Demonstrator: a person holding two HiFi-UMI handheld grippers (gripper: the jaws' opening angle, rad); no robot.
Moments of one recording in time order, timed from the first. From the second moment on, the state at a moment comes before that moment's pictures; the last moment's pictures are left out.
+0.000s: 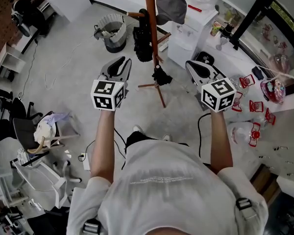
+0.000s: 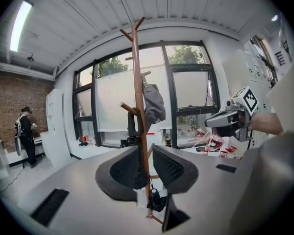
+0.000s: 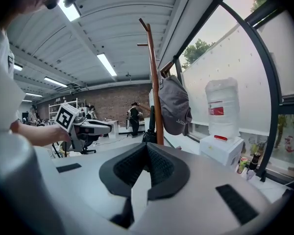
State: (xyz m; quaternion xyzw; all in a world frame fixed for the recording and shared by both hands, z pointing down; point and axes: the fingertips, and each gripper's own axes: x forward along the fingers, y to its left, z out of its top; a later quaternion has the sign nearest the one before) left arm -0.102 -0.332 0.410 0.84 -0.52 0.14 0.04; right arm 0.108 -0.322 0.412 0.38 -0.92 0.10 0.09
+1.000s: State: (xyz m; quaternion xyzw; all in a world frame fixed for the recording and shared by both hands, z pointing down) left arm -0.071 -0.490 0.547 0.91 -0.32 0.21 0.17; right arm 0.087 -0.410 0.467 0.50 -0.84 0.16 0.11
